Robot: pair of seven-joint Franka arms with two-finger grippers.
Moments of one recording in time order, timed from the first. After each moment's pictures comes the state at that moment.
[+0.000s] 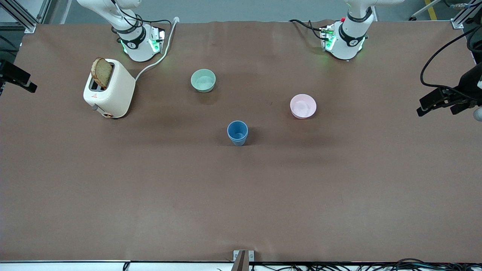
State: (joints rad) left arm -0.04 0.06 0.01 -1.48 -0.03 1.61 -0.08; right arm -0.02 0.02 -0.06 -1.39 0.03 1.40 0.05
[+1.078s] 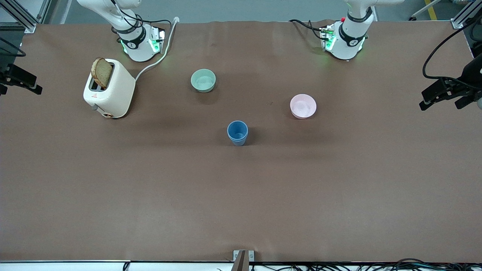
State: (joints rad) left arm -0.04 0.03 -0.01 -1.48 -0.02 1.61 -0.08; right arm -0.02 0.03 -0.06 -1.41 0.02 1.39 -0.05
